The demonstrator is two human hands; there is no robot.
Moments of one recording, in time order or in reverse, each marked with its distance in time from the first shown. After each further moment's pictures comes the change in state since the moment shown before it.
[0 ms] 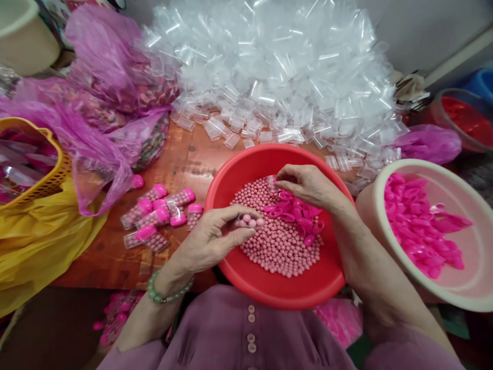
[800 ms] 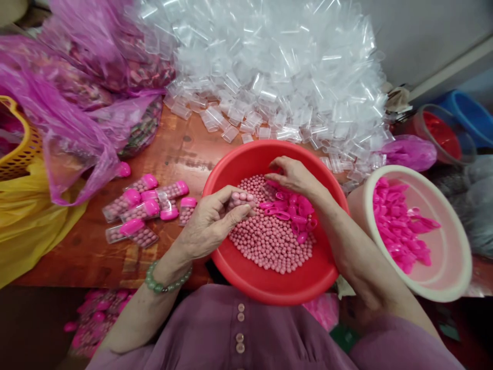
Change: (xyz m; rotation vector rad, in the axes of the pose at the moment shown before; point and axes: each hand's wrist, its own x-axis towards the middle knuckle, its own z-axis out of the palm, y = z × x) left_hand 0.008 -0.017 0.002 -0.208 0.094 0.032; right_hand 0.031 0.023 0.019 -0.327 -0.075 0.087
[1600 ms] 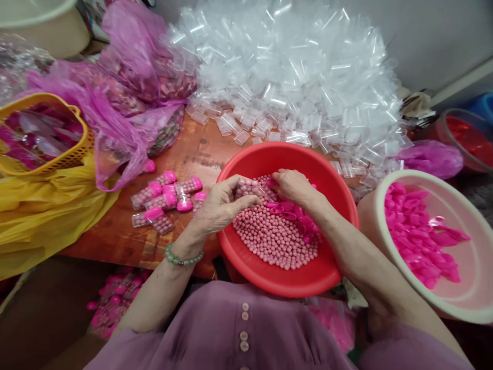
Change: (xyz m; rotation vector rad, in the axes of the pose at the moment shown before) left_hand 0.010 -0.002 0.003 -0.135 0.052 0.007; right_hand -0.008 -0.022 0.017 -0.415 -0.138 -0.045
